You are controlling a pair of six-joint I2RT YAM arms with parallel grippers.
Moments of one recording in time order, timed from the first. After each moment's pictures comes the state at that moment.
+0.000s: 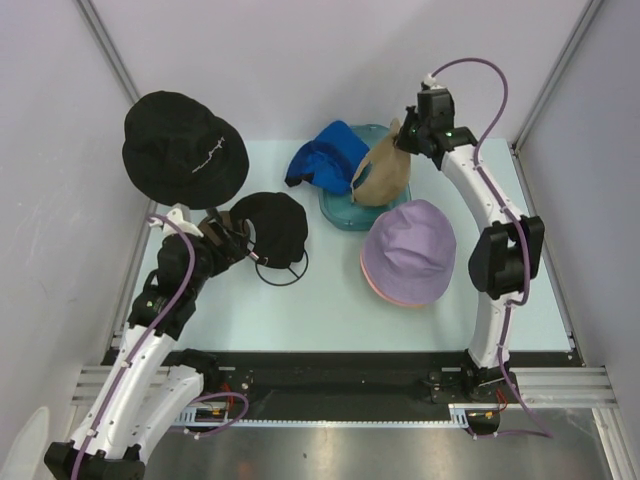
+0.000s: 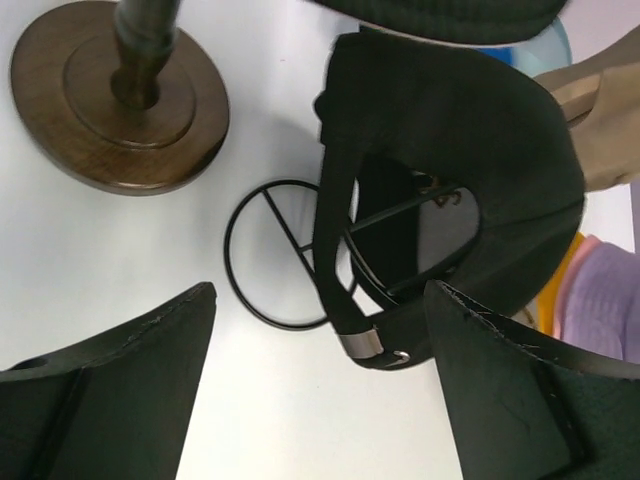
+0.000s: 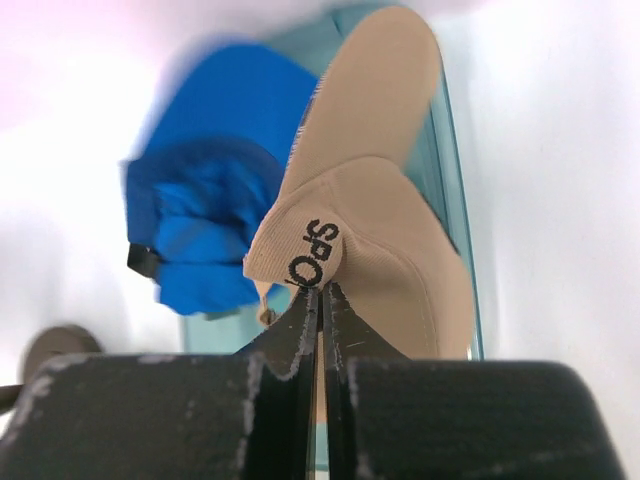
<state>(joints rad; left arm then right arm) -0.26 0.66 0.71 -0.48 -0.16 -0.67 0.26 2.01 1.97 -0.52 0.02 0.46</state>
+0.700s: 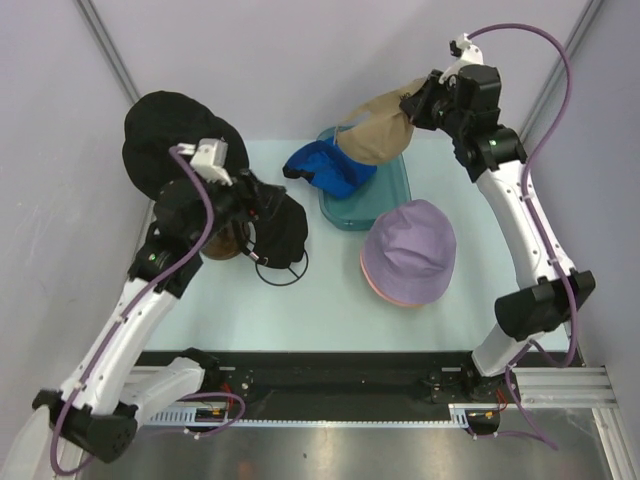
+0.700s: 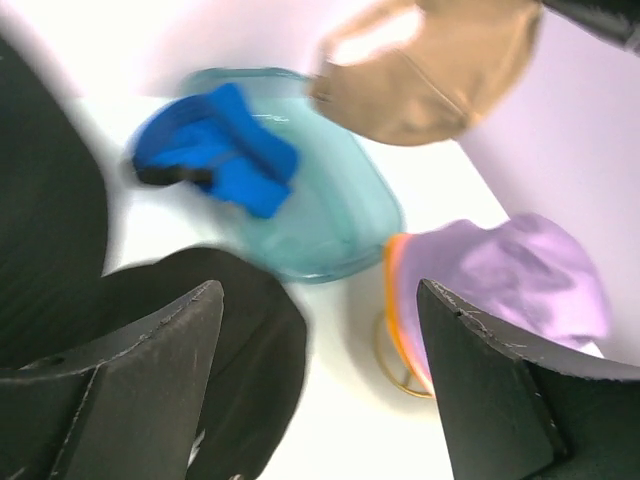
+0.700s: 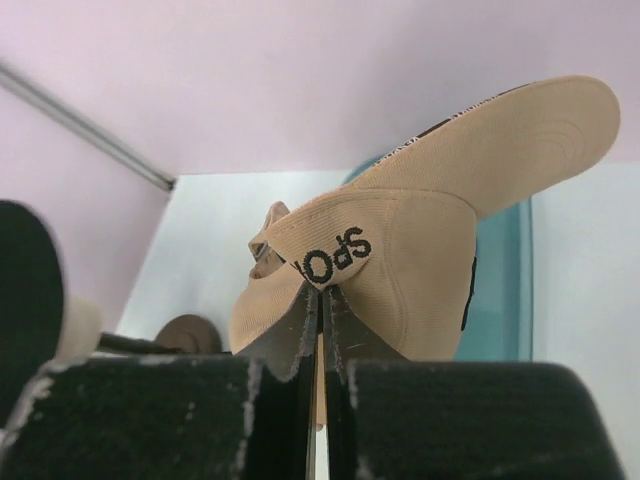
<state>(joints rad) -0.37 0.92 1.08 -0.27 0.12 -0.39 0.28 1.69 1.96 -0.46 -0.09 0.43</state>
